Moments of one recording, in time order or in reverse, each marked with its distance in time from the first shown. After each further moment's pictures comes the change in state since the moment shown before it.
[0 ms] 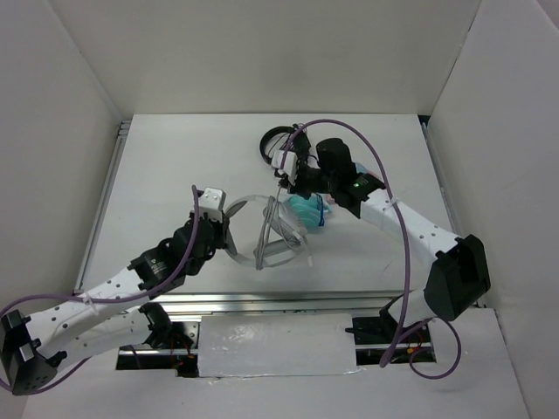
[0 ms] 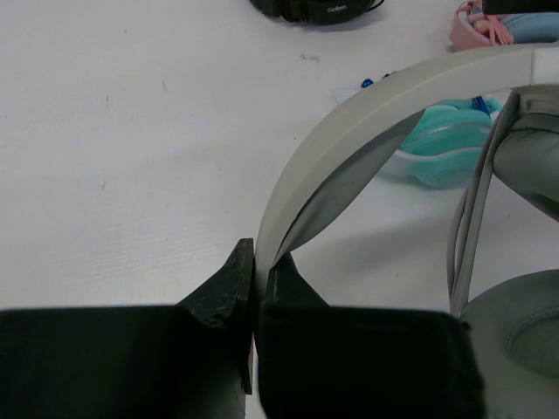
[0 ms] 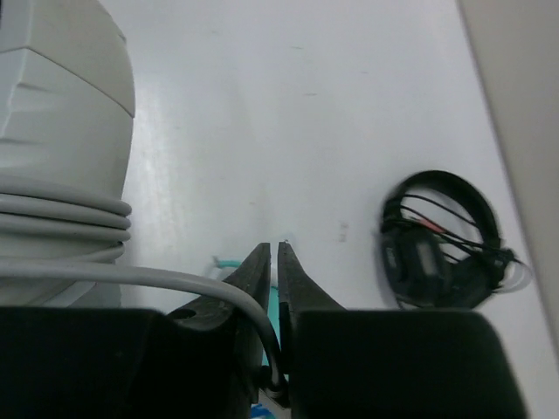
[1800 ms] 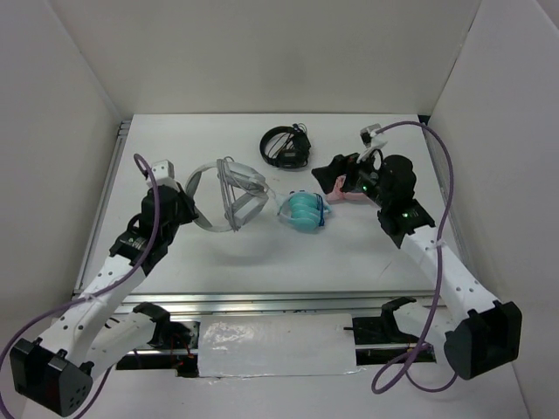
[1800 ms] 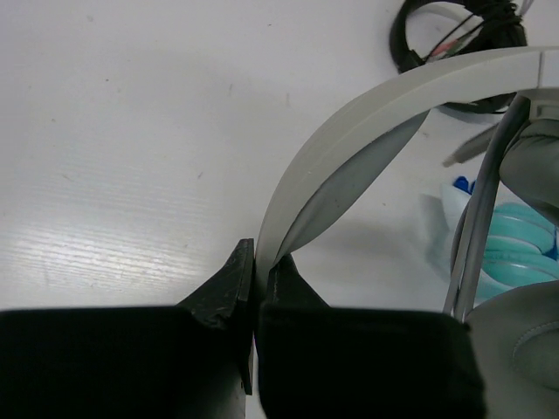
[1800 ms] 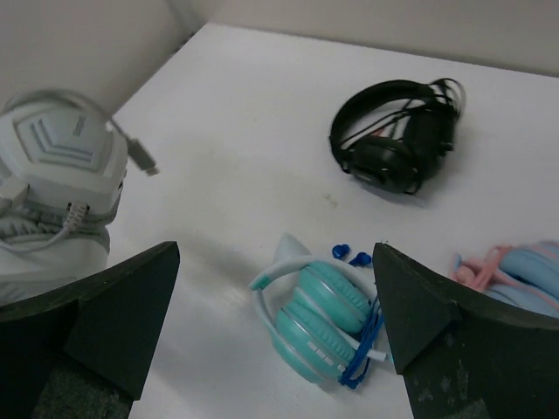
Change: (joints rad) left arm 0.492 0.018 0.089 -0.119 0.233 -0.163; right arm -0.272 -0.346 -0.305 0.305 0.078 0.887
